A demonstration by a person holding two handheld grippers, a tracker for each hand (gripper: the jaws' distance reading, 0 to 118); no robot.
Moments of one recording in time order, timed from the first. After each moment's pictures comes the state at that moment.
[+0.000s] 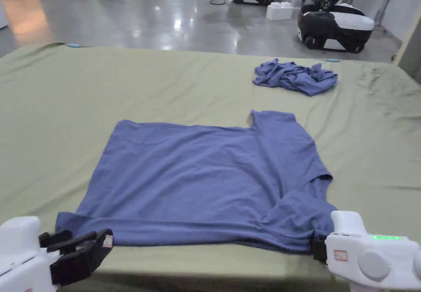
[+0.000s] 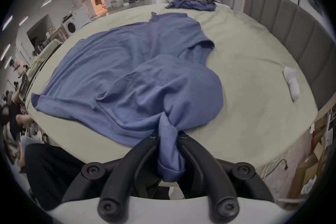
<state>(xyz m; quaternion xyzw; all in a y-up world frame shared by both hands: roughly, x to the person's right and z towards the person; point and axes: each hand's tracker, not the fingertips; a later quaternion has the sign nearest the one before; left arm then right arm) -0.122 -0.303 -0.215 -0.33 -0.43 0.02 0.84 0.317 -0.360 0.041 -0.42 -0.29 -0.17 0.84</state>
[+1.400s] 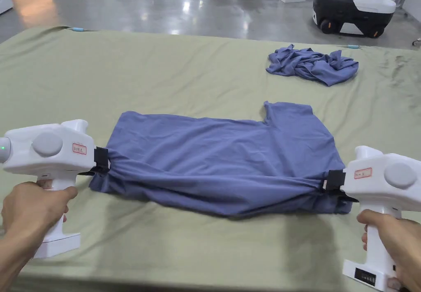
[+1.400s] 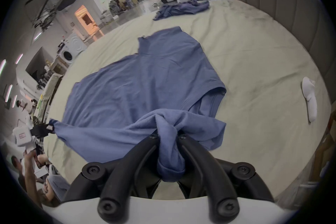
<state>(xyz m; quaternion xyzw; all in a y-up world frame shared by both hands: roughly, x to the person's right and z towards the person) 0.023 -0.322 -0.431 -0.47 -0.33 -0.05 0.82 0.433 -0.323 -0.053 -0.39 -0.30 -0.30 0.82</state>
